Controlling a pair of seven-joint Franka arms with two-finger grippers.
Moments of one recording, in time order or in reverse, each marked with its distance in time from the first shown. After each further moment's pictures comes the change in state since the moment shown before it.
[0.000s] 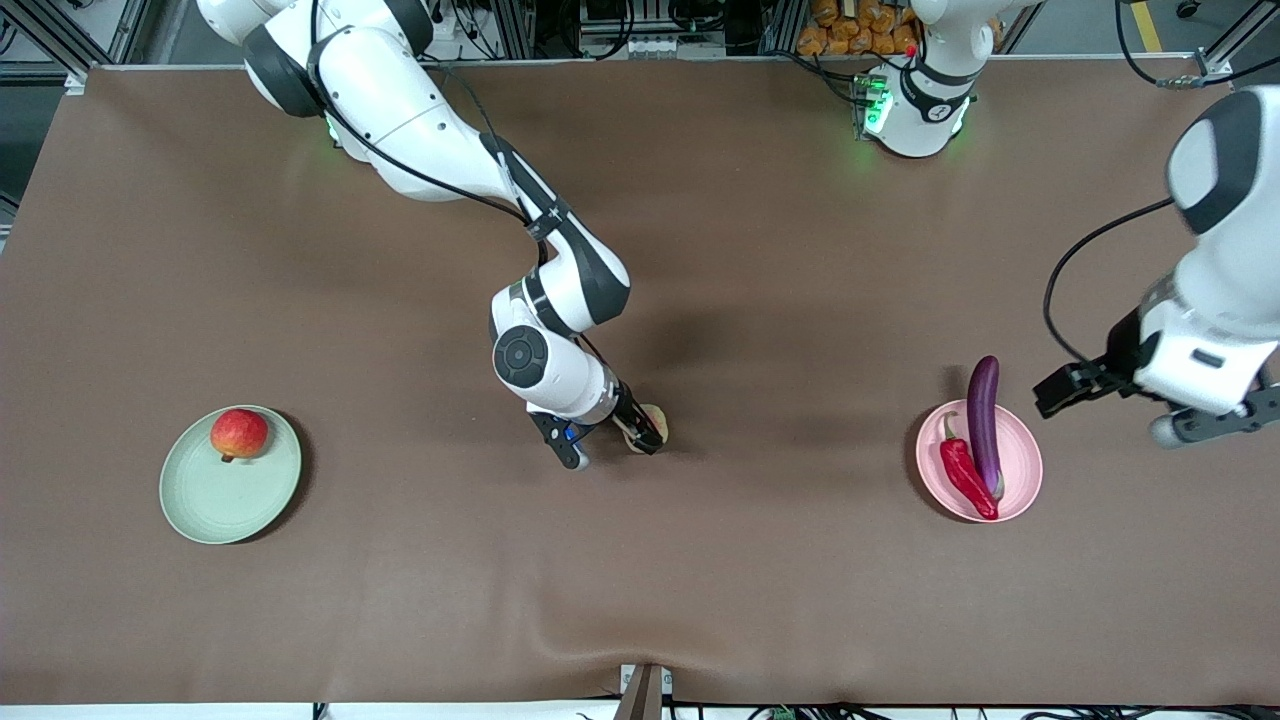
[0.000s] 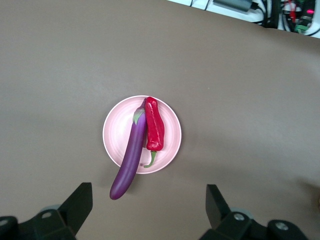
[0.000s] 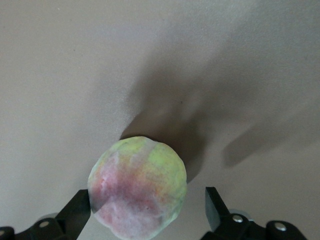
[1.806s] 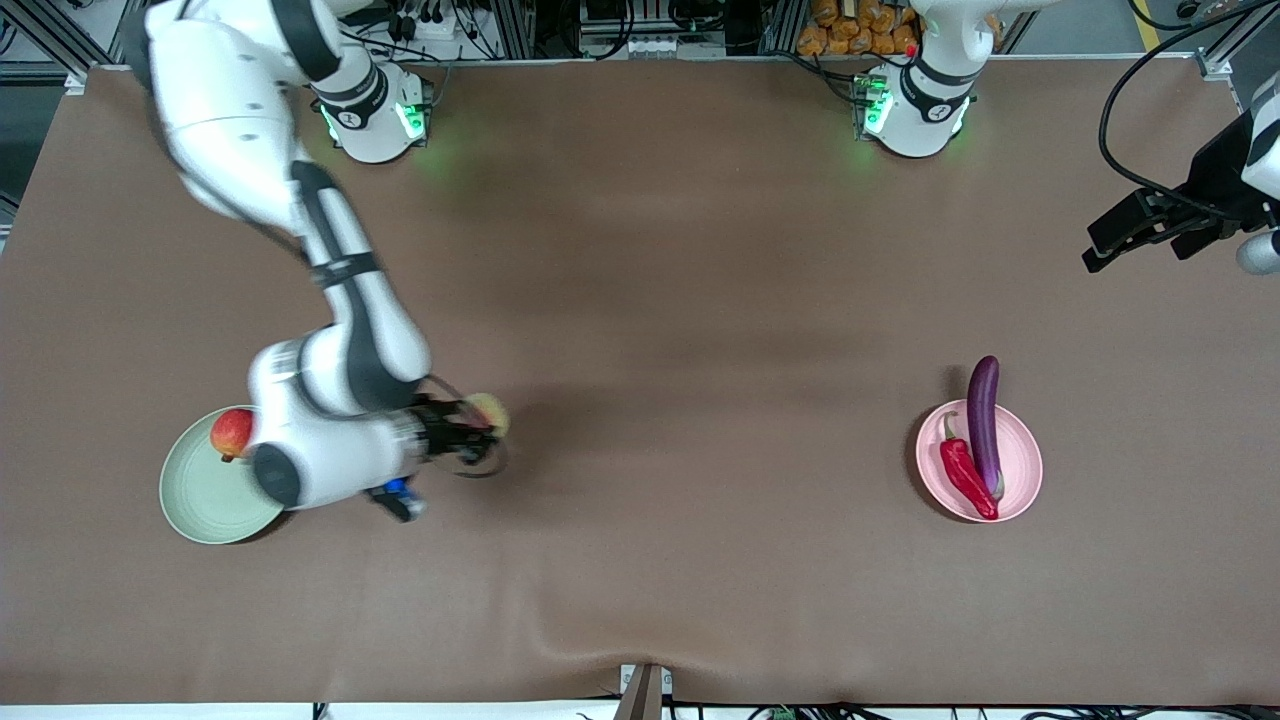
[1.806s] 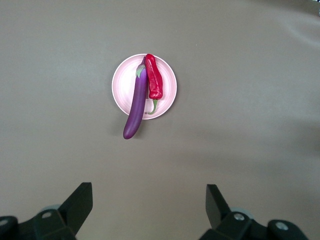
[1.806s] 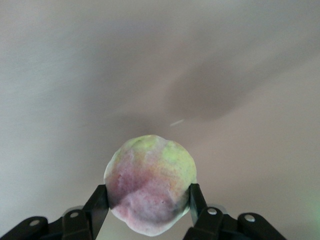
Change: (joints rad) left arm -0.216 -0.244 0.272 0.015 -0.159 -0.303 0.145; right arm -0.419 -0.106 -0.046 0.114 -0.085 -0.792 -0.677
